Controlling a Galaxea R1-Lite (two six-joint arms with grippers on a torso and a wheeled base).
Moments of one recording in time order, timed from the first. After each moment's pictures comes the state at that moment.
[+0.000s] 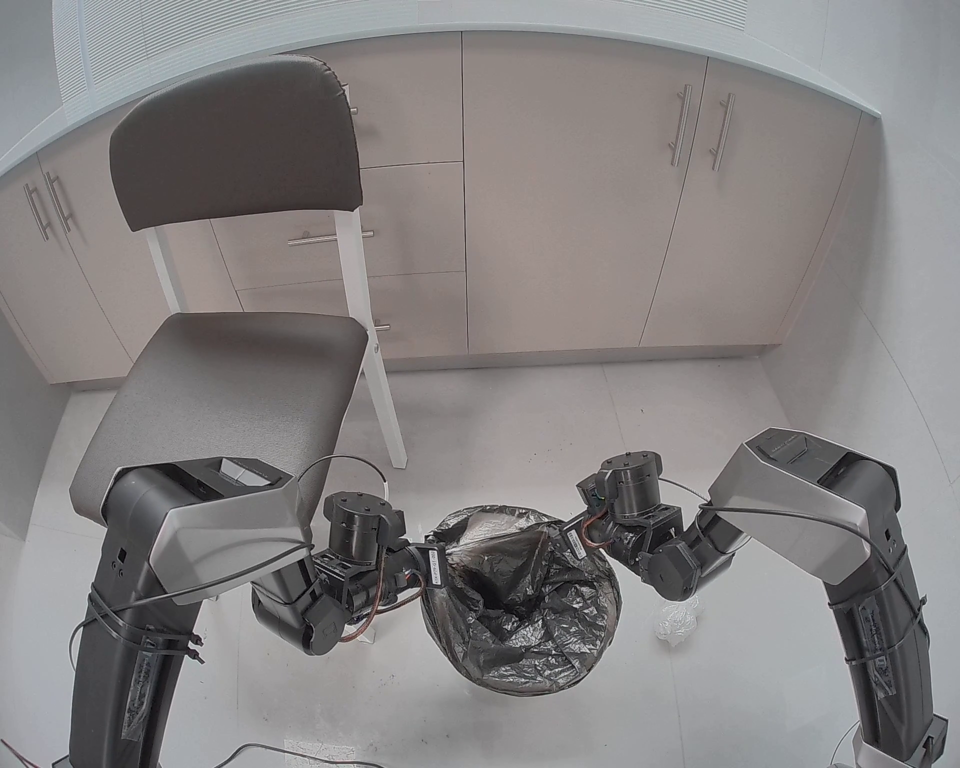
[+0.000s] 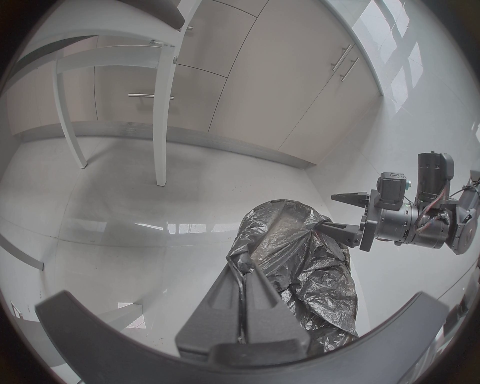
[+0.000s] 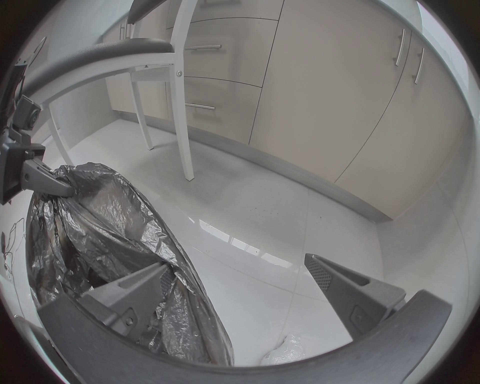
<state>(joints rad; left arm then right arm) -0.47 2.54 -0.95 -1.11 -0.09 -0.34 0.47 2.58 -1.25 -0.84 -0.24 -0.26</state>
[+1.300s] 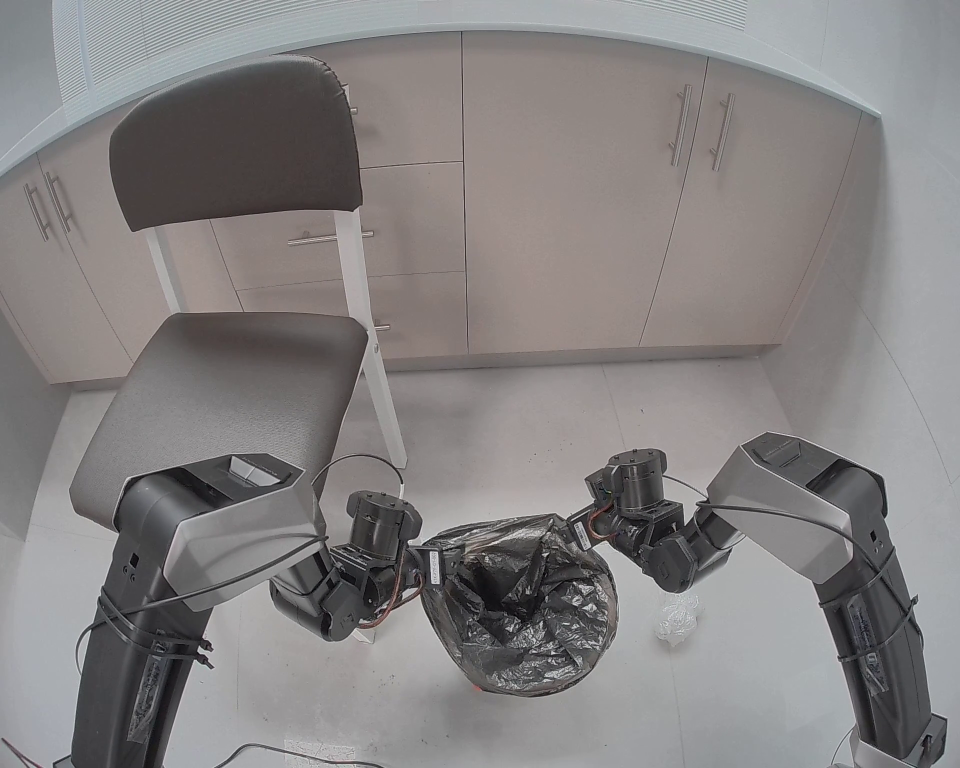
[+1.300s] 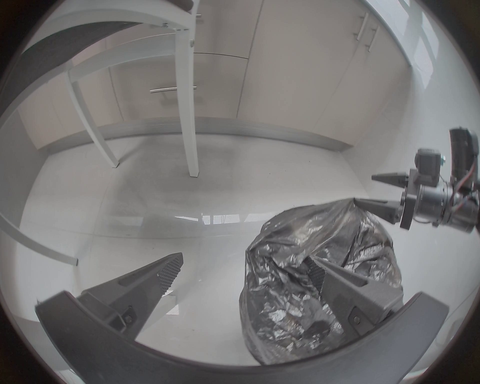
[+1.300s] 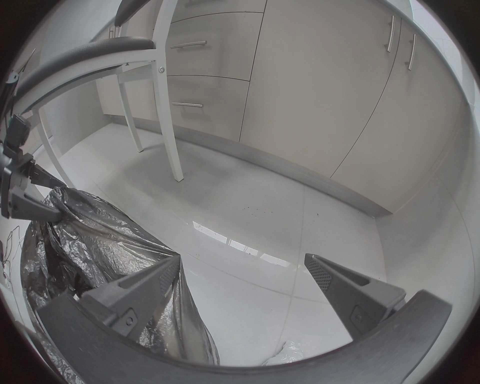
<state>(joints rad) -0.48 2.57 -1.08 -0.86 0.13 -0.32 0.42 2.65 -1.34 -0.84 -0.23 -0.25</state>
